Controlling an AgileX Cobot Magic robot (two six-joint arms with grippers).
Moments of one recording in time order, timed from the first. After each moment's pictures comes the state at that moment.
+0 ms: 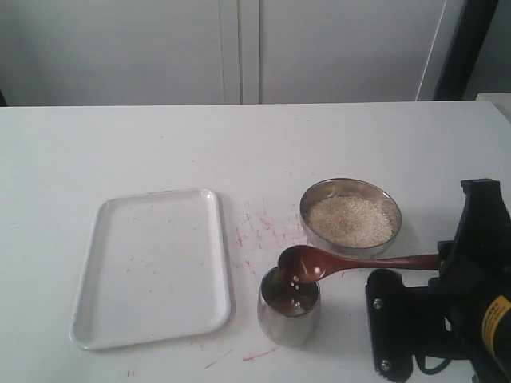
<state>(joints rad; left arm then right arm) -0.06 0.00 0.00 -0.18 0.03 -0.05 1.04 1.09 -0.46 -1.16 1.08 0.23</state>
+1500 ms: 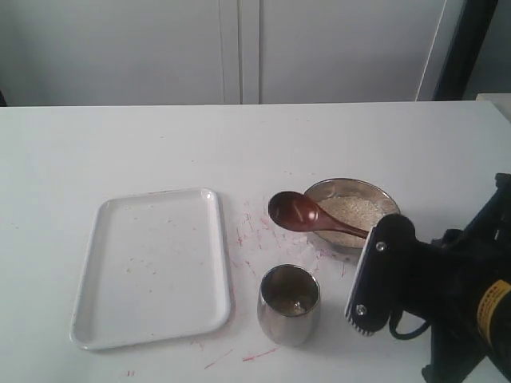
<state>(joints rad) -0.06 0.00 0.00 -0.18 0.03 -0.05 1.04 1.08 -0.53 -1.05 1.07 0.54</state>
